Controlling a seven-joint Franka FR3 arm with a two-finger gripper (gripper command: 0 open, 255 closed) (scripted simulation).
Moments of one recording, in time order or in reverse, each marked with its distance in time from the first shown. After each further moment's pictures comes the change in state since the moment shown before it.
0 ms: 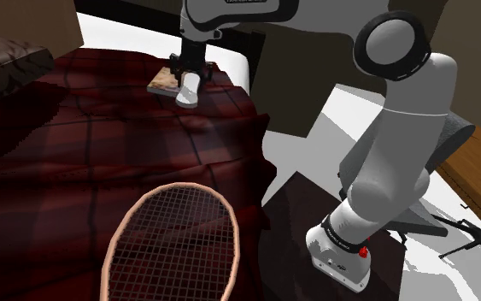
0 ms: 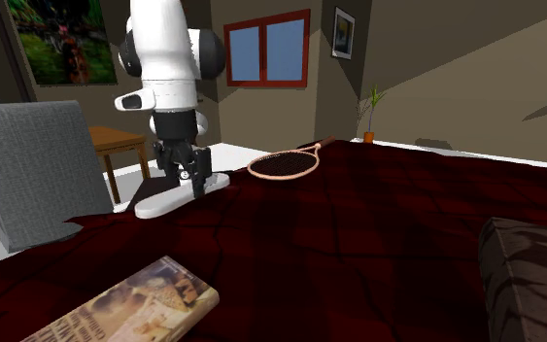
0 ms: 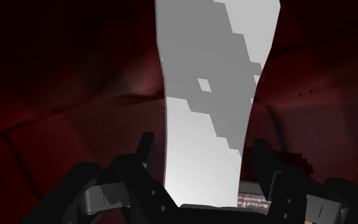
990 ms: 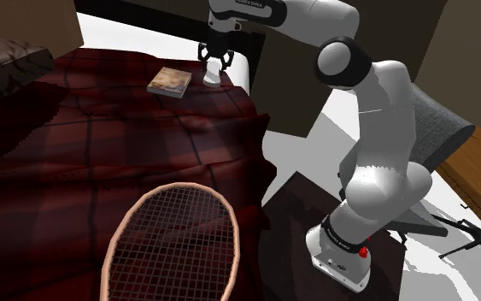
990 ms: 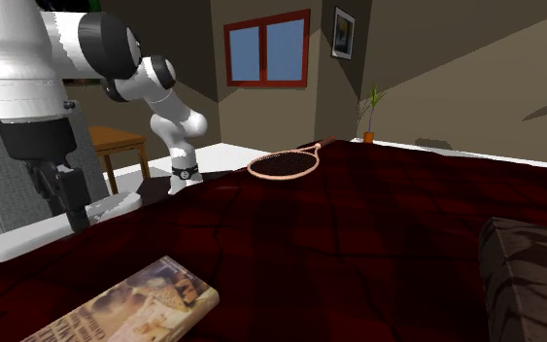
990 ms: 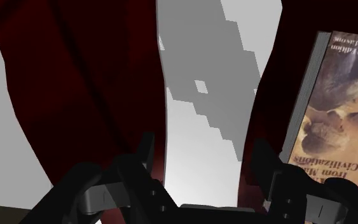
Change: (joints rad) arm -0.069 0.310 -0.100 0.506 -0.065 -0.193 -0.262
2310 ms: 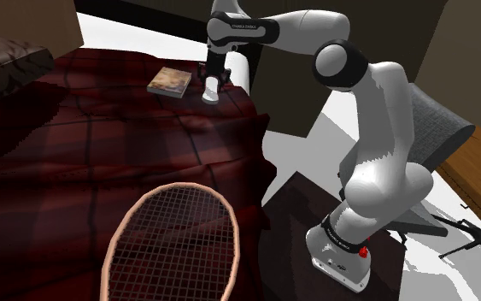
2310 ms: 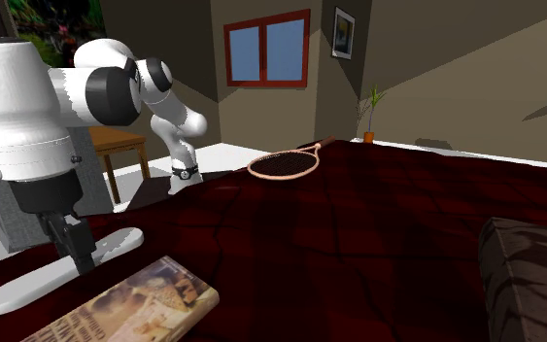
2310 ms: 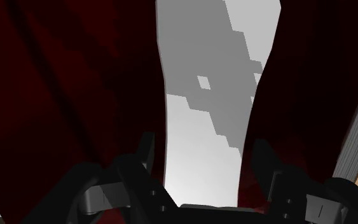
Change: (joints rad) arm -0.032 0.029 -0.010 -0.159 -0.012 0.181 0.004
